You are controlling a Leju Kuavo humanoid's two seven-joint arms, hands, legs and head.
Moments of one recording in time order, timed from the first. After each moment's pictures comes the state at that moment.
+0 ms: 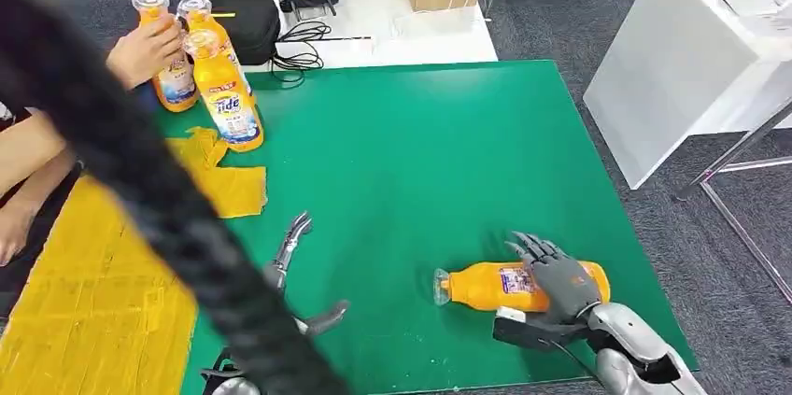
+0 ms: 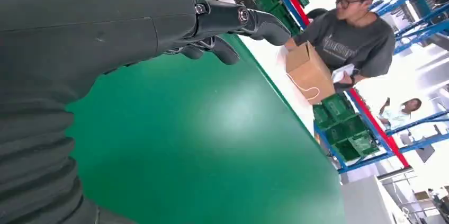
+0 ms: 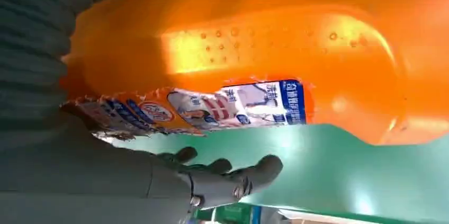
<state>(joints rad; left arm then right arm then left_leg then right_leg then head) 0.01 -0.11 -0.41 -1.39 -0.46 0.24 -0.52 0.10 -0.43 0.20 -1.49 0.92 -0.01 -0.12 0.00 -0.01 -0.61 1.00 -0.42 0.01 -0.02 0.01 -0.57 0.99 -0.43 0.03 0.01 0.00</state>
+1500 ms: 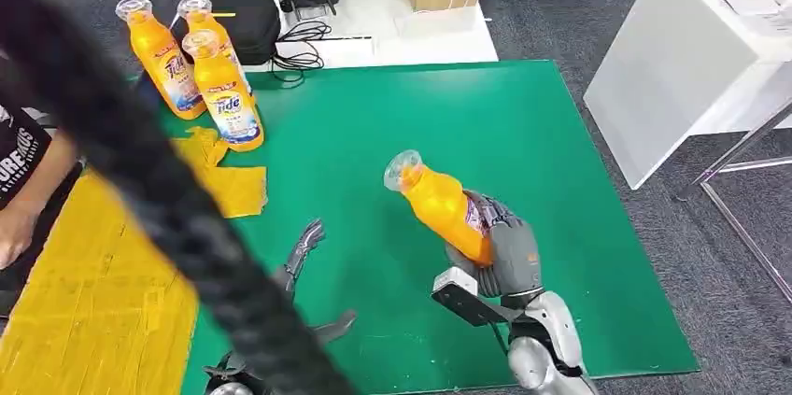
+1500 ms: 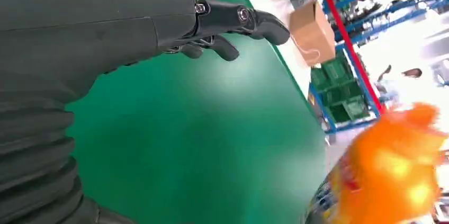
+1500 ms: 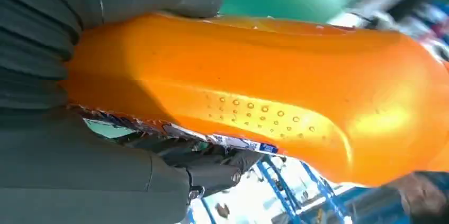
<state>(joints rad) 0.05 -0.12 -0.42 -1.47 -0.33 0.06 -0.44 0.05 -0.03 0.22 -1.59 0.72 -0.42 -0.24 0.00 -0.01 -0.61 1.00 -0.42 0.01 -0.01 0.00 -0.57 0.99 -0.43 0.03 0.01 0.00</state>
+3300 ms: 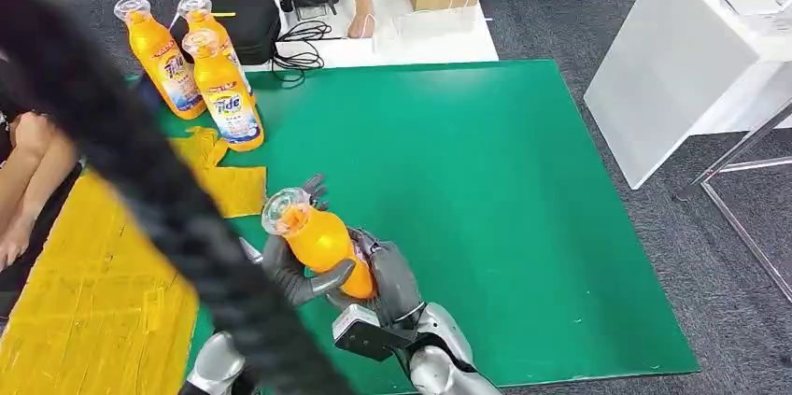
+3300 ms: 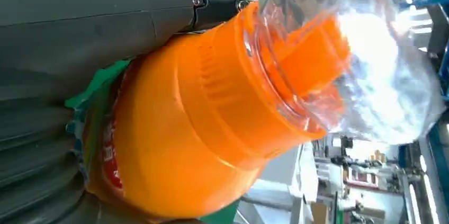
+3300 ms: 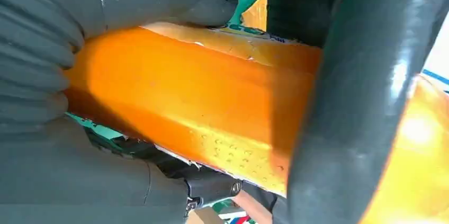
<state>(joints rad) -0.15 -0.11 -0.48 -1.40 0.06 -0.04 -0.38 -0.11 0.14 0.58 -1.24 0.54 -0.35 -0.40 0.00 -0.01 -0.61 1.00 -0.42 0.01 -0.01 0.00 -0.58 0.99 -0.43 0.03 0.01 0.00</state>
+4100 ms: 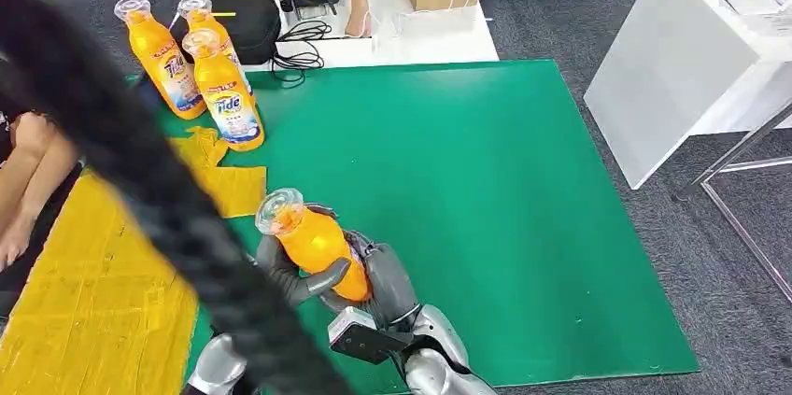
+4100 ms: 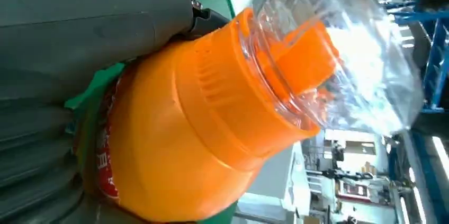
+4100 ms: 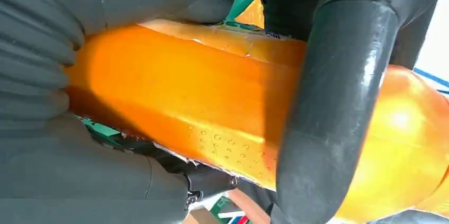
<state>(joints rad) -0.14 -0.10 -0.47 -1.41 0.05 0.04 -0.43 -0.12 0.14 0.61 -1.24 0.51 -0.40 -0.40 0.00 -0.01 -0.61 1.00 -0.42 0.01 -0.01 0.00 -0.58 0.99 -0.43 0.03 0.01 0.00</state>
